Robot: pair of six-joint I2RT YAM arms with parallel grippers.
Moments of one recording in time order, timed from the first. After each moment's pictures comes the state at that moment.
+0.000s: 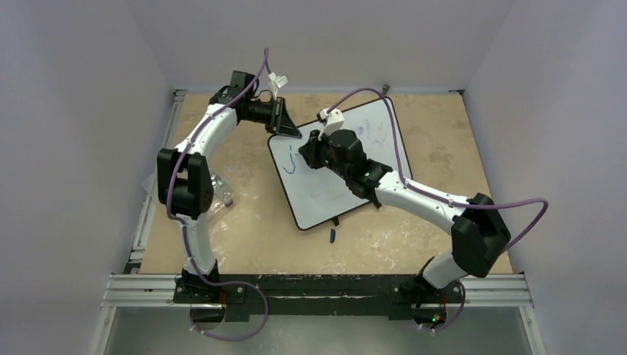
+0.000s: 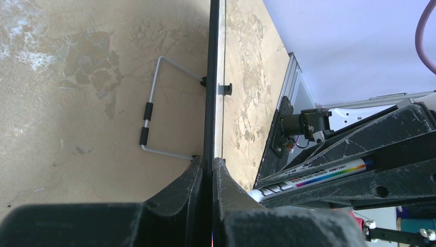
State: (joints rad) left arm -0.22 2.00 1.77 -0.65 1.10 -0.11; right arm 0.80 1.53 1.12 0.14 0.16 0.38
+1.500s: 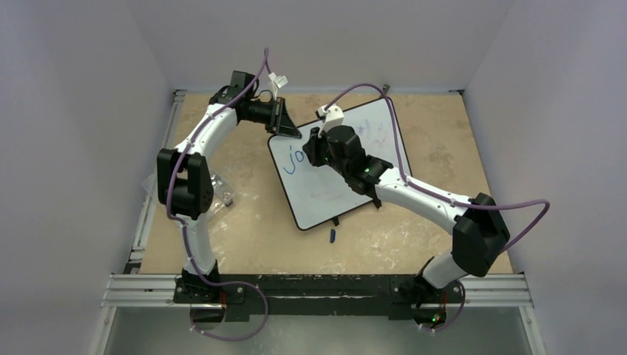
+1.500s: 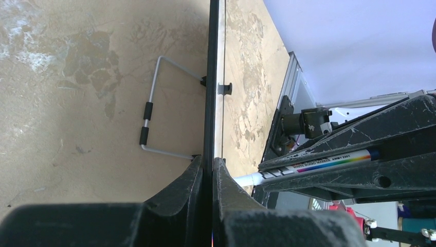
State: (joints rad) left arm -0.22 2.00 1.77 -0.66 1.10 -0.09; right arm 0.80 1.53 1.17 0.04 0.22 0.34
